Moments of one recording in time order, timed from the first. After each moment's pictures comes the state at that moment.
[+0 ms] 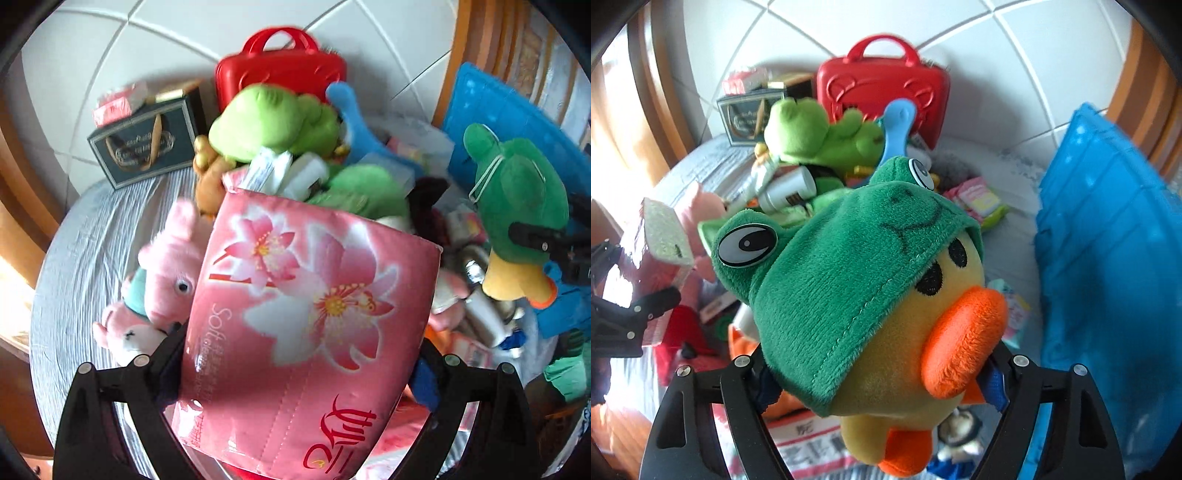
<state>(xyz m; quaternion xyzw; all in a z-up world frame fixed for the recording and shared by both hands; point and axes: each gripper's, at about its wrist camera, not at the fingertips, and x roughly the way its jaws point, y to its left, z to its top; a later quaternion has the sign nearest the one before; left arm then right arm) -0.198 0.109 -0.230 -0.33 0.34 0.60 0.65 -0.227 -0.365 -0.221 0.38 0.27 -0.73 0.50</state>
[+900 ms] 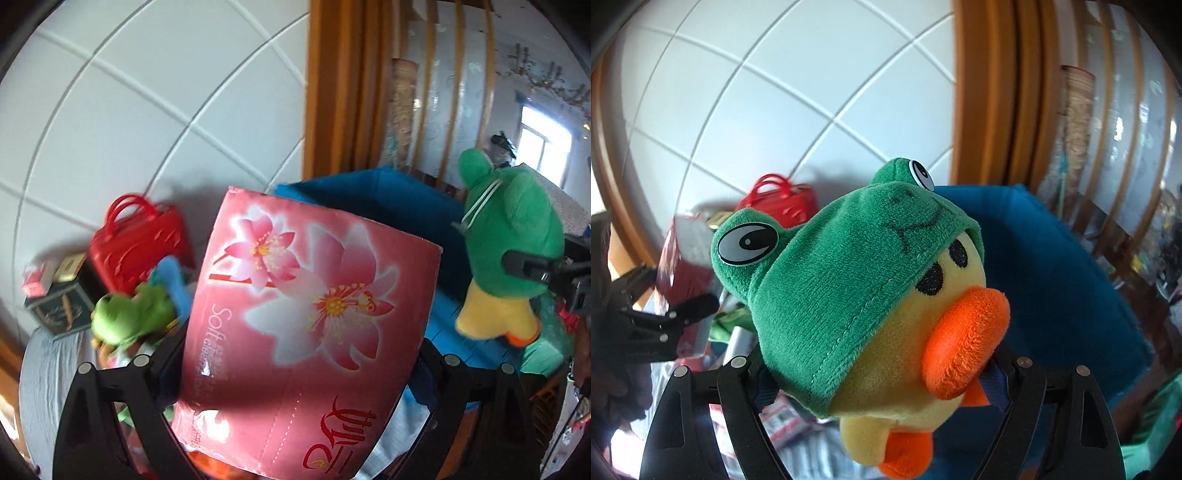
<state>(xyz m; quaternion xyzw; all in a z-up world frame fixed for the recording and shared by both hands) 0.057 0.097 -0.023 -0.19 0.26 0.48 0.81 -0.244 -0.072 -0.045 0.32 0.09 -0.84 0.43</state>
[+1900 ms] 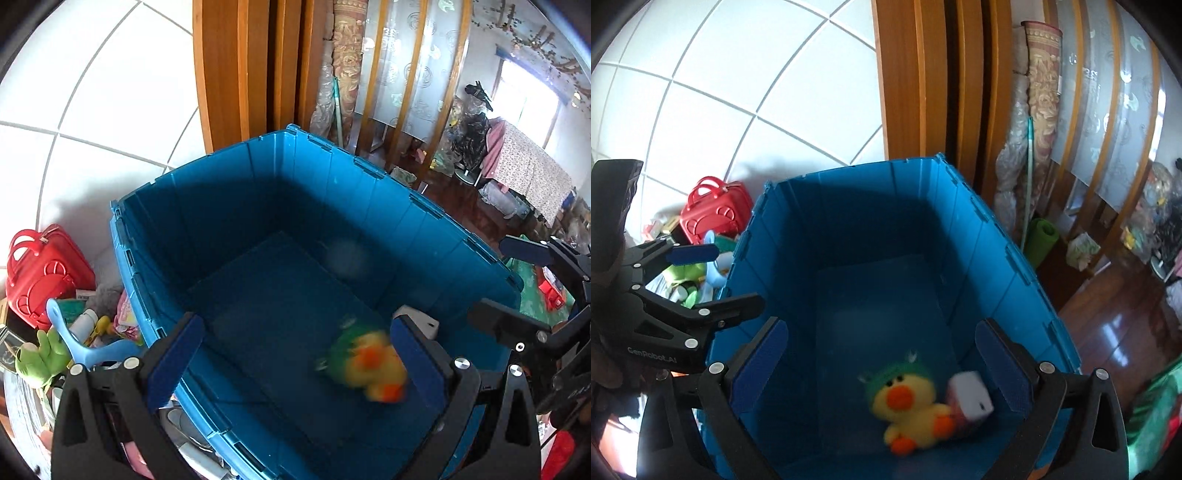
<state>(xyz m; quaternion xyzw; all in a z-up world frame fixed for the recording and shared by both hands) 0.317 0.166 -0.034 -0.23 0.37 0.40 0.80 -0.368 0.075 -0.097 0.40 0.01 -0.88 0.25</state>
